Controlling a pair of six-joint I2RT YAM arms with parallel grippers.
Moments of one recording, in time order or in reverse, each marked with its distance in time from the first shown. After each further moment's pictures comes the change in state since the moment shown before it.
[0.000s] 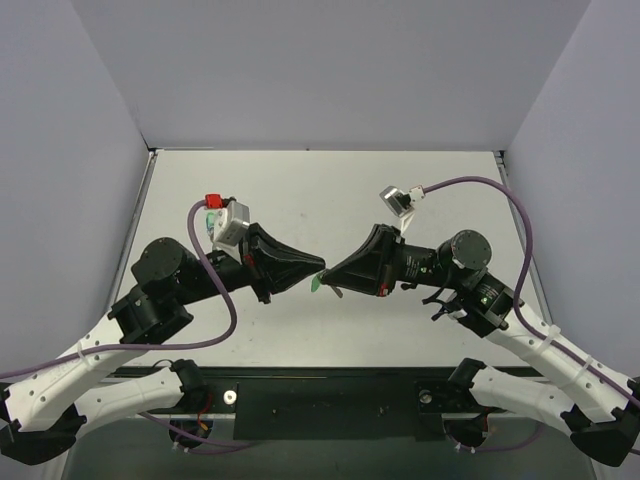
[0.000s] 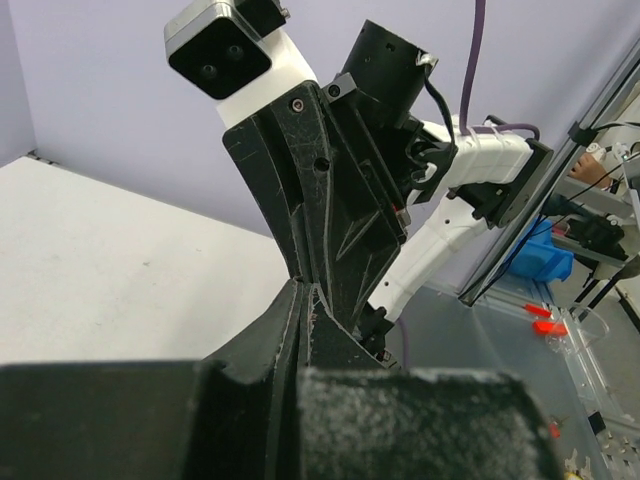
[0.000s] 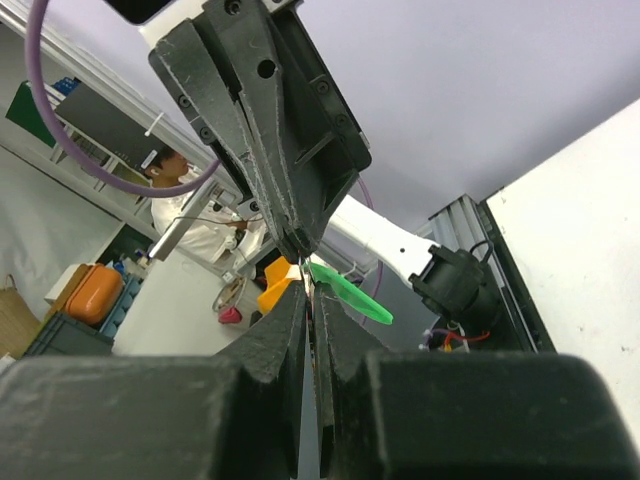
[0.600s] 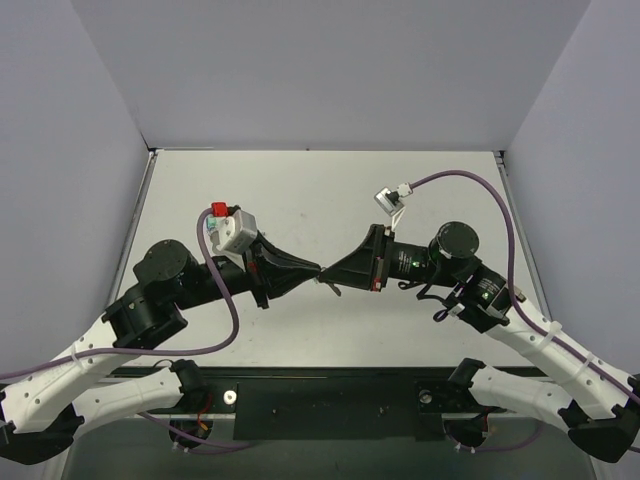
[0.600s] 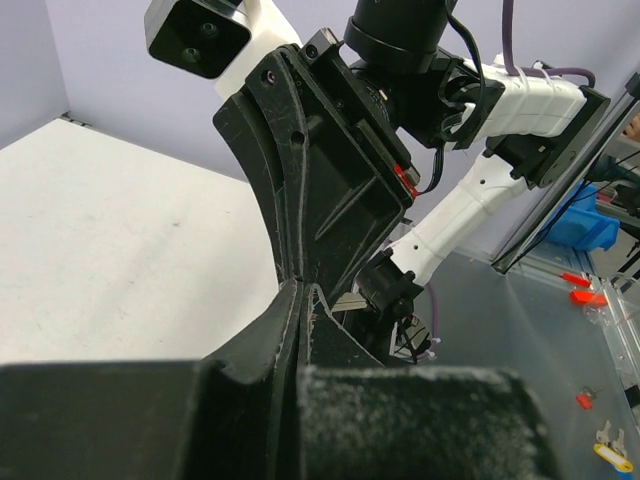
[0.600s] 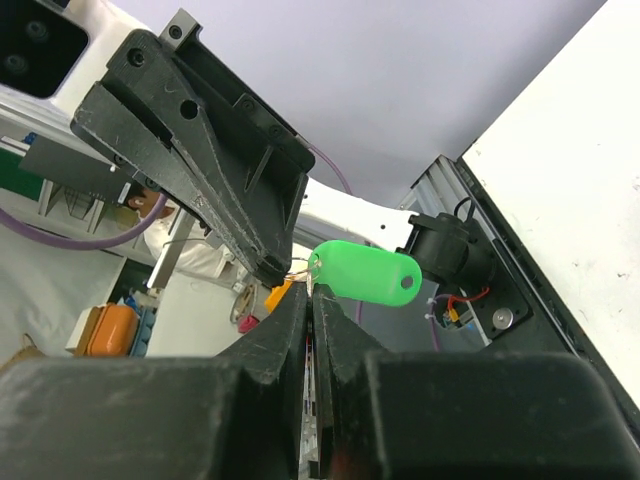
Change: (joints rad) left arm -0.023 -0.019 0.011 -0.147 -0.048 0.093; right arm -0.001 0.026 0.063 -0.235 0.065 0.040
